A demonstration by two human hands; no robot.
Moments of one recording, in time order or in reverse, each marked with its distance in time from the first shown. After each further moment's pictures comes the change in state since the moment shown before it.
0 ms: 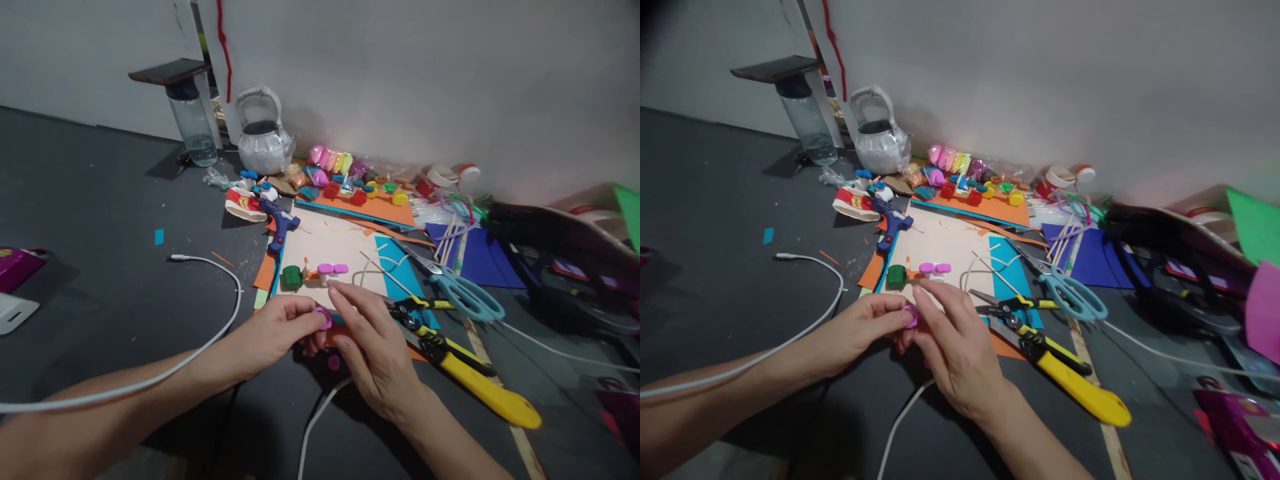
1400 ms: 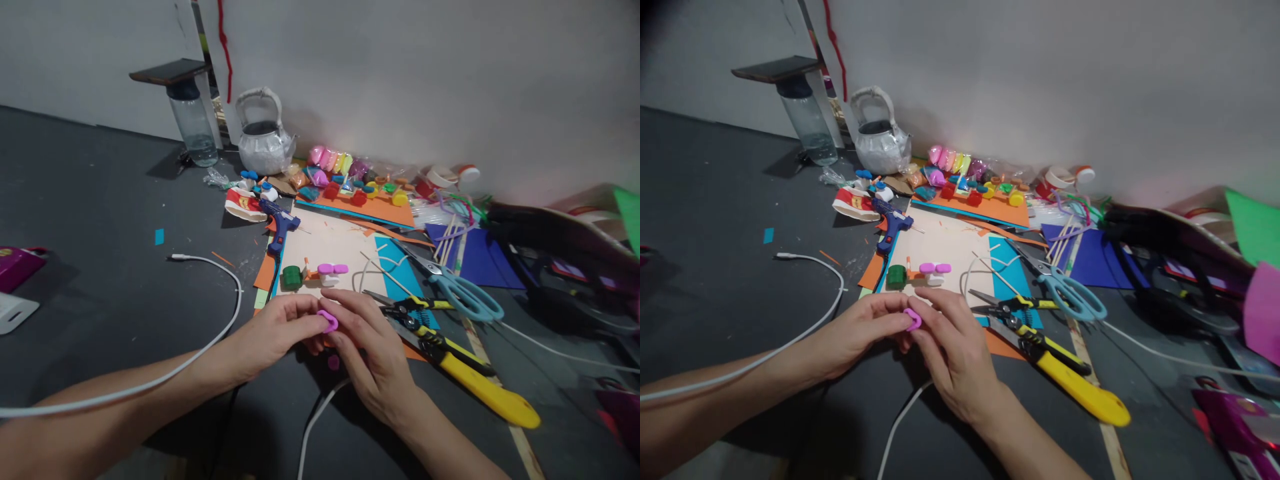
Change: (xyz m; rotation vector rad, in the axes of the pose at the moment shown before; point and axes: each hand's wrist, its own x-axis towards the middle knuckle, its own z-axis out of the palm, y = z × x) left_hand -0.001 -0.001 0.000 -0.034 -0.021 0.045; right_hand 0.000 -0.007 0.004 0.196 0.013 0.101
